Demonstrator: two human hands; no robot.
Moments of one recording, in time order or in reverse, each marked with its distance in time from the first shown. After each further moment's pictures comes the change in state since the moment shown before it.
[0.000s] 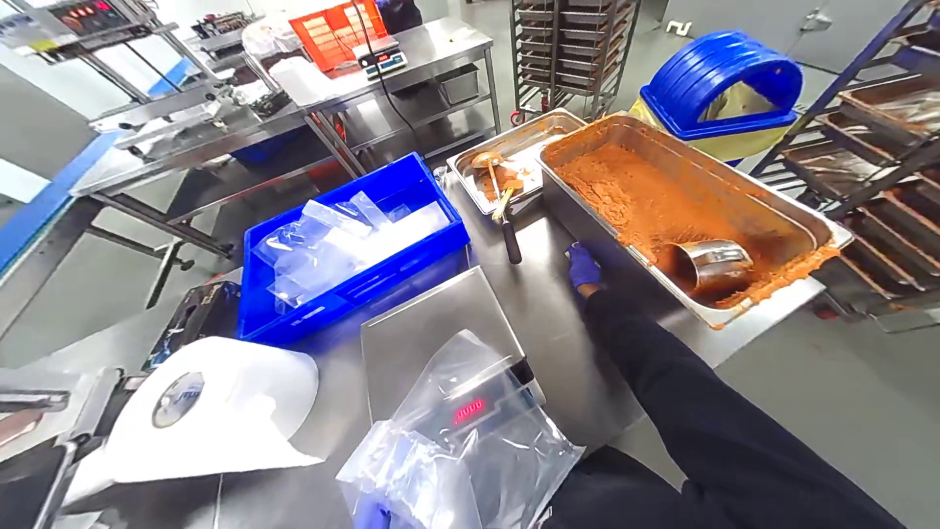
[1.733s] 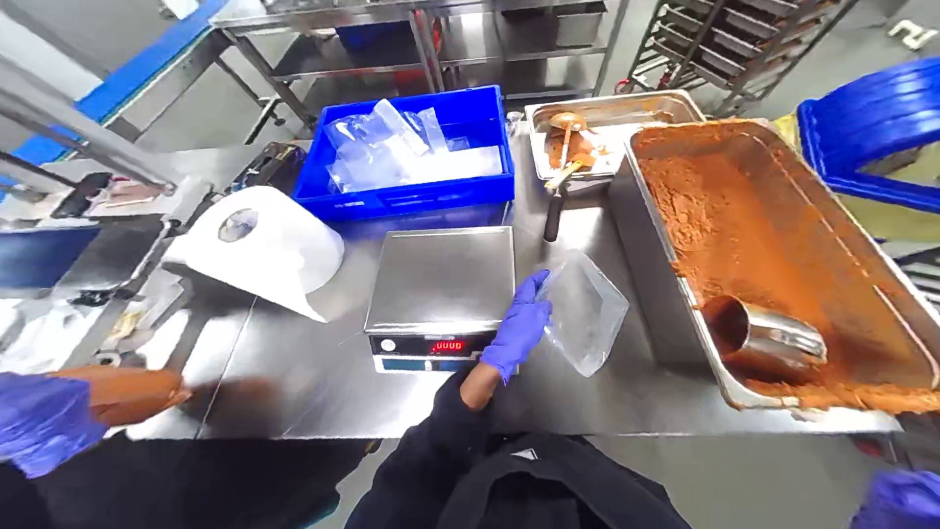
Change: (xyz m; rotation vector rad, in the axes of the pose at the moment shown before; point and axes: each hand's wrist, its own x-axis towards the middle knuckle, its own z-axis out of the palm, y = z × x) left_hand 0.146 -0.104 0.230 0.650 -0.095 -0.508; right_hand -0.226 0.155 -0.271 1.302 0.340 -0.417
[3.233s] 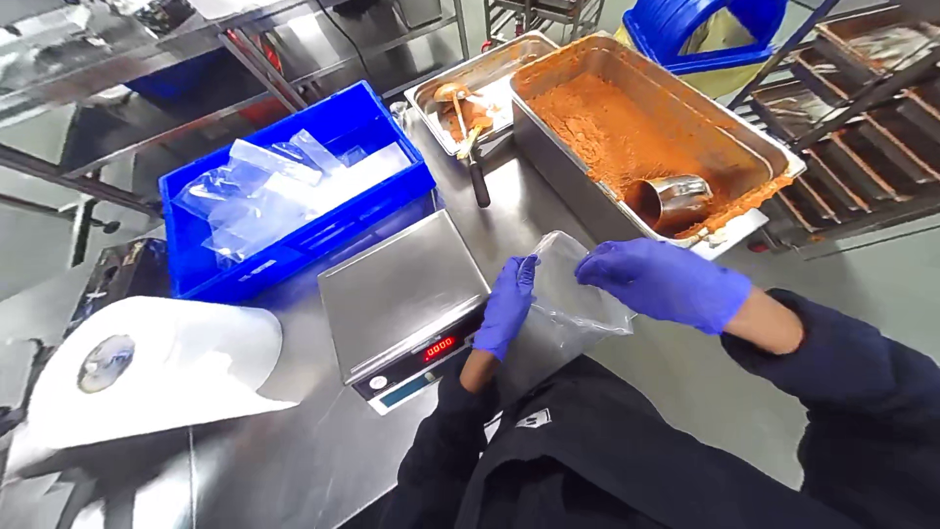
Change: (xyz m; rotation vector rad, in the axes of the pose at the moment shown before) left_hand -0.022 -0.012 -0.005 0.380 -0.306 0.148; right_hand 0.025 -0.065 0.211 -0.986 -1.109 0.148
